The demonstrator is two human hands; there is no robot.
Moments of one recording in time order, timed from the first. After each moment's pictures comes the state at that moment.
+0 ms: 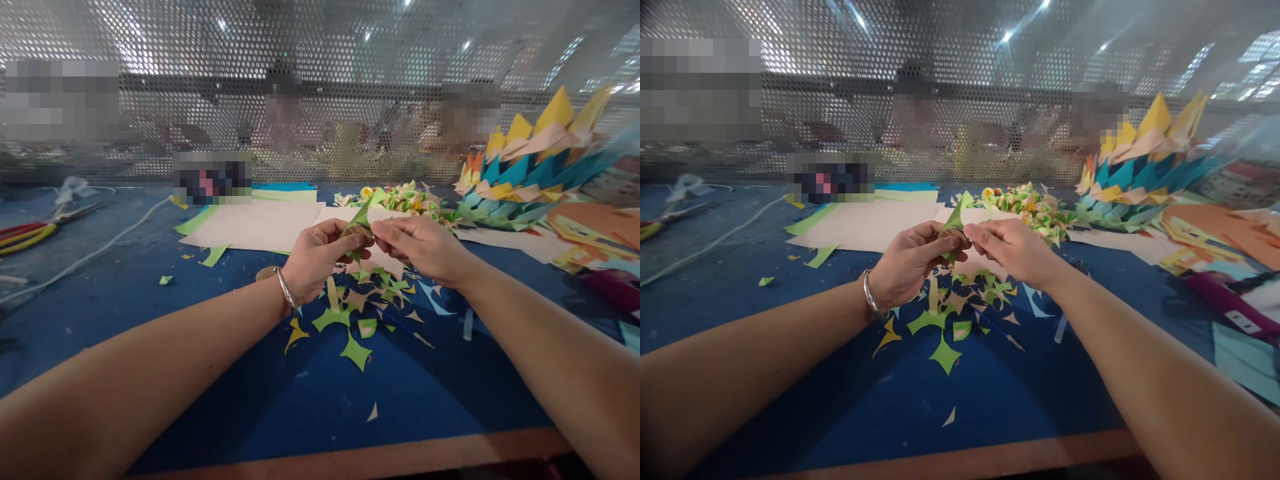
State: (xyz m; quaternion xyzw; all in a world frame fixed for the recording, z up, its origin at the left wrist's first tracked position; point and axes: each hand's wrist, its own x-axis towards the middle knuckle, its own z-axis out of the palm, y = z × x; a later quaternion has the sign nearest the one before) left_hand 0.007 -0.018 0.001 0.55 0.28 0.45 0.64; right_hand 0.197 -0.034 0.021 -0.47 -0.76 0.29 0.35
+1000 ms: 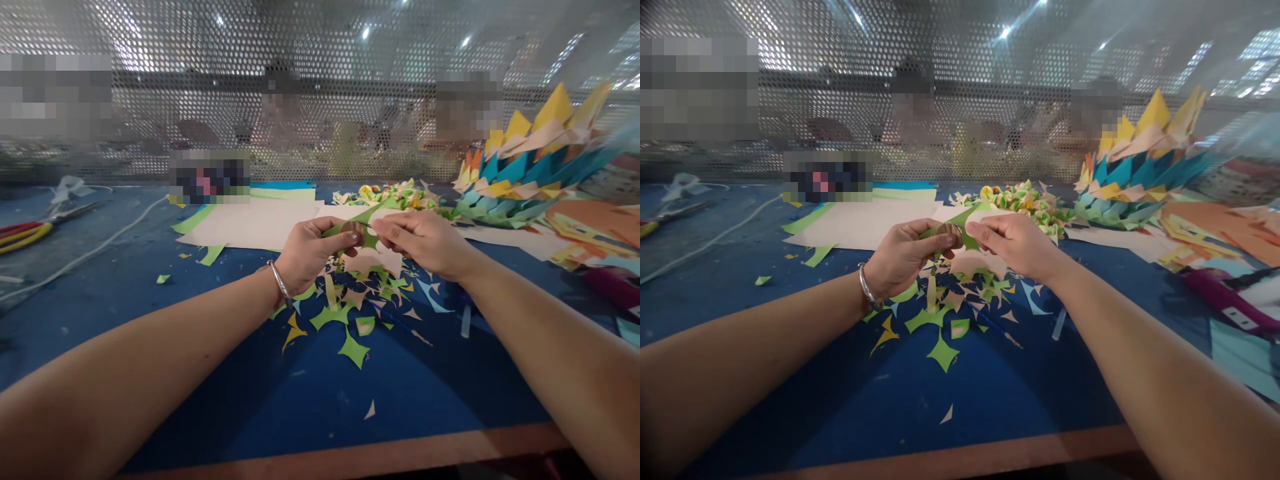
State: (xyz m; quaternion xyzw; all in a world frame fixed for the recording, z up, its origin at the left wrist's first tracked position) left_hand 0.003 -0.005 -0.002 0.59 0.27 0.46 0.61; right_hand 0.203 -0.033 0.027 -0.48 -0.79 0.20 0.33
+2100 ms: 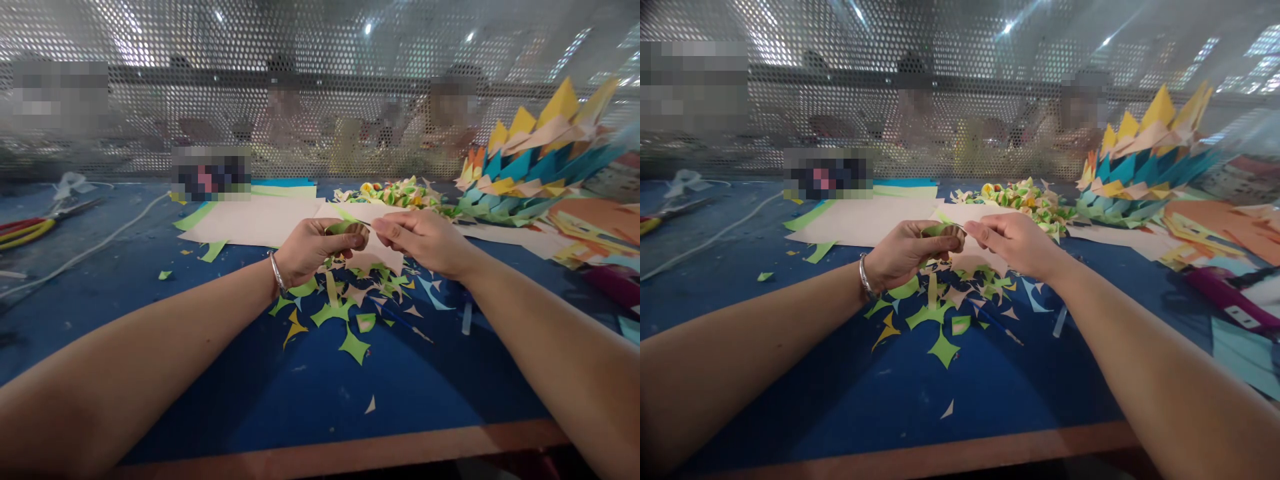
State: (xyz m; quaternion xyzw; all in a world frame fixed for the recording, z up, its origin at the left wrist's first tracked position) left_hand -0.003 0.000 0.001 0.61 0.25 0.39 0.64; right_hand 0.203 -0.033 0.026 -0.49 -0.80 0.19 0.31
